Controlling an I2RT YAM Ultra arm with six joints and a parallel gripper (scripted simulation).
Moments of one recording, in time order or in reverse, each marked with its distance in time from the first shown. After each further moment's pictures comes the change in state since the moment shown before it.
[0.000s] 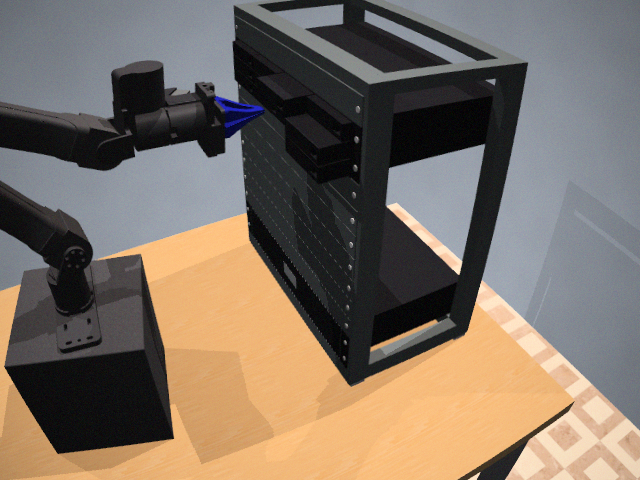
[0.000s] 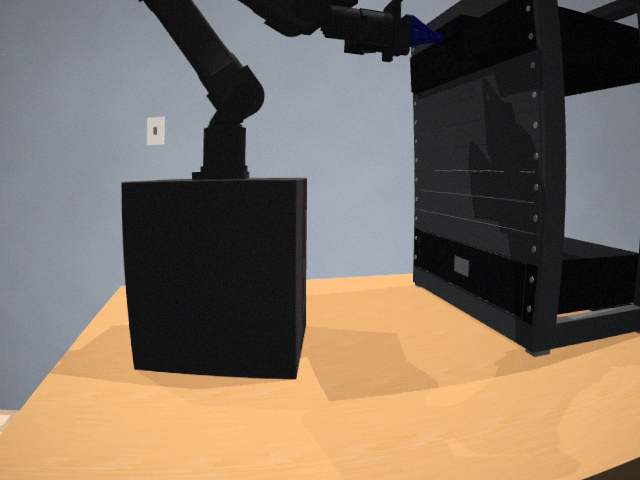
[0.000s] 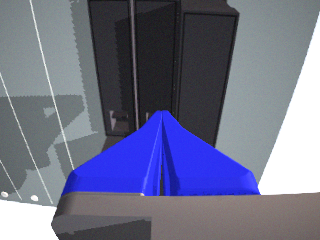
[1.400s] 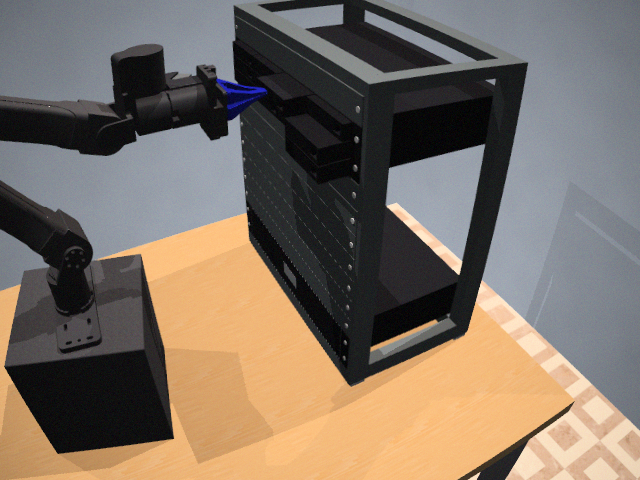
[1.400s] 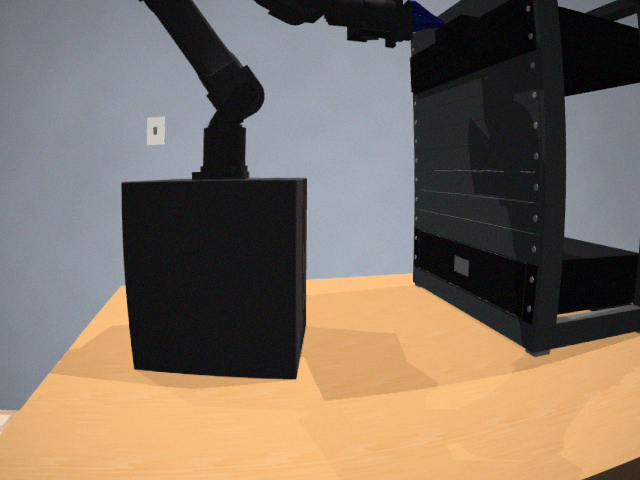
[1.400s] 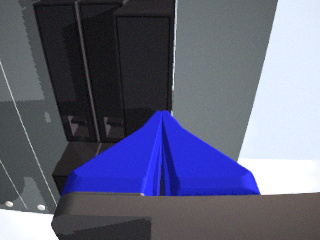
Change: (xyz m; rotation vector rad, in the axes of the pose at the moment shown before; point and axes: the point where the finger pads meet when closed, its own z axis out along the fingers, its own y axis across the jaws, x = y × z) arm 0.000 -0.030 0.004 0.032 0.000 0.005
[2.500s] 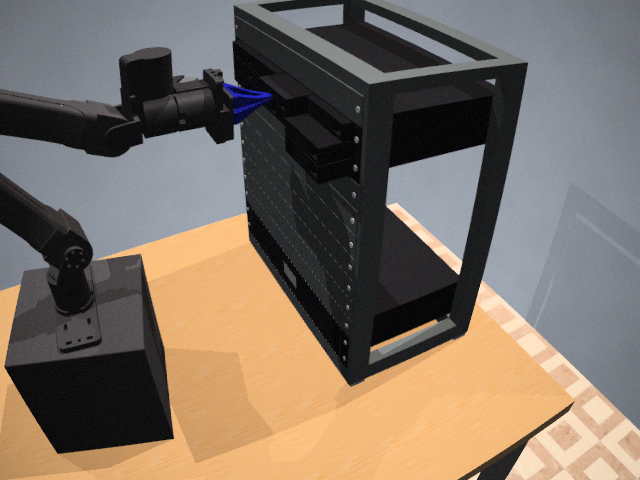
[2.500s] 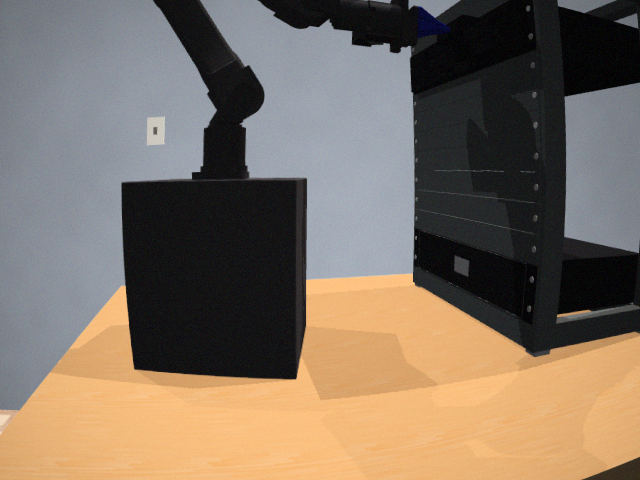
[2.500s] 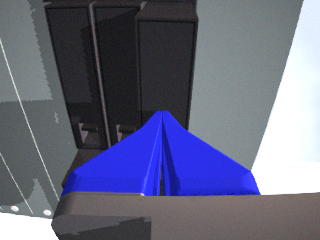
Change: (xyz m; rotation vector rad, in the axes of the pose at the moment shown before) arm -0.001 0.010 0.010 -0.018 0.001 -0.003
